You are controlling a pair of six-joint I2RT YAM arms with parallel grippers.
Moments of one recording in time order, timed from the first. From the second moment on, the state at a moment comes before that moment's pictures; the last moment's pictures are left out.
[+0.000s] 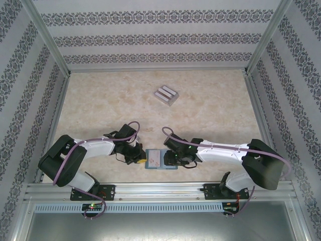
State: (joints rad) left arm -0.57 1.50 0.54 -0.23 0.63 -0.97; right arm 0.99 1.42 0.68 -0.47 -0.11 0.94
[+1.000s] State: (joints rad) left arm -0.57 1.51 0.55 -0.23 0.65 -0.97; right arm 0.99 1.33 0.64 -0.42 -0.10 0.97
